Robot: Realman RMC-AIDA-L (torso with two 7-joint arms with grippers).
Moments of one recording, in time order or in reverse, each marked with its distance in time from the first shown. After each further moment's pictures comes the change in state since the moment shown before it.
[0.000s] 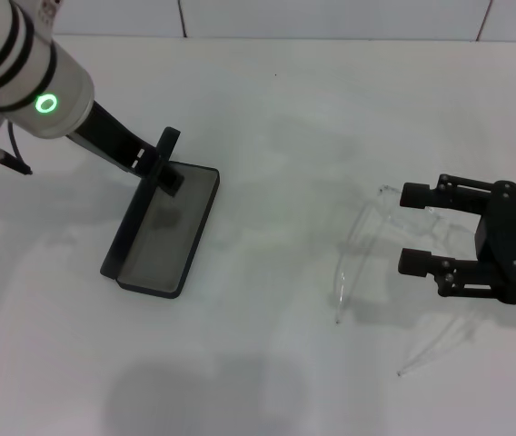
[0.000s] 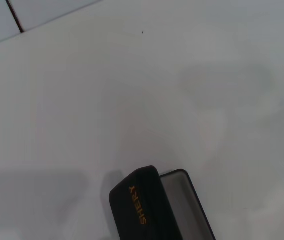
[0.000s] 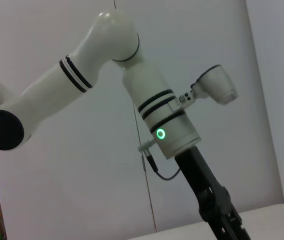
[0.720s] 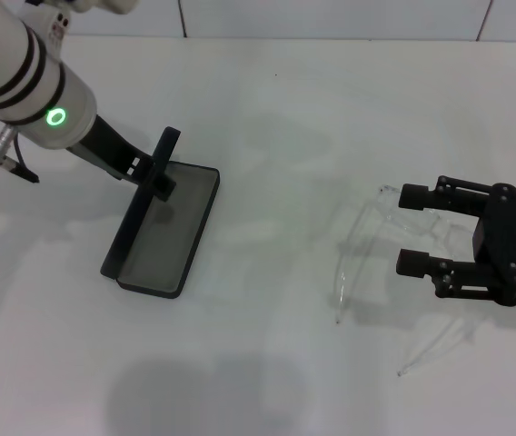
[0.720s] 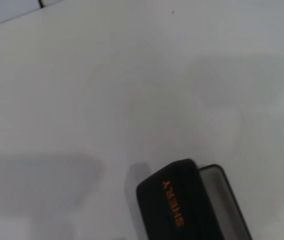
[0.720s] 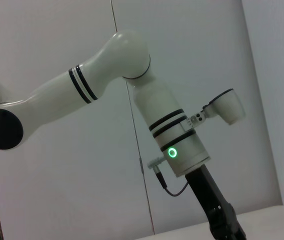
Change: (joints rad) left arm -0.018 0.003 0.003 -0.165 0.036 -0.125 0.006; right arm 0.005 0.000 0.000 0.038 0.006 0.004 -0.029
